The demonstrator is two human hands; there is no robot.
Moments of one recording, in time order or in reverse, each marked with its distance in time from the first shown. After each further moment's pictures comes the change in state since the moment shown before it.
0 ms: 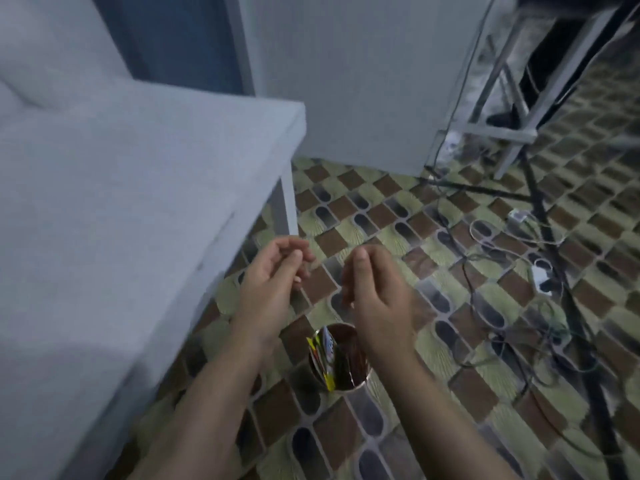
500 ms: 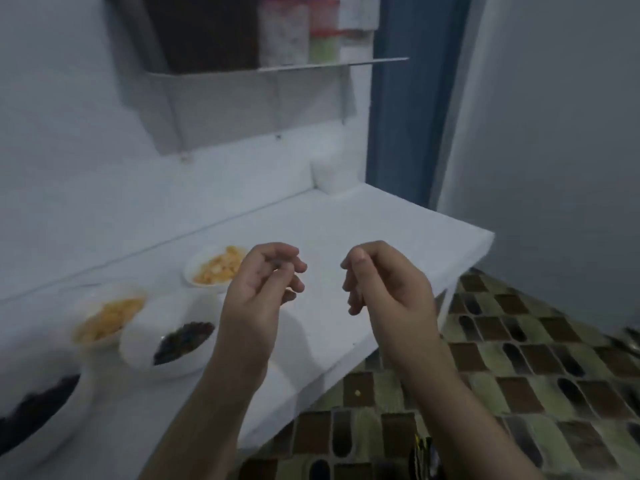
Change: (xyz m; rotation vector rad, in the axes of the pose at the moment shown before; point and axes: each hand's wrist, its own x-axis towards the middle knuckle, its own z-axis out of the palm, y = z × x) left_hand -0.177 0.179 -0.165 0.043 0.622 0.376; right_hand -0.063 -0.237 0.103 0.323 -0.673 -0.276
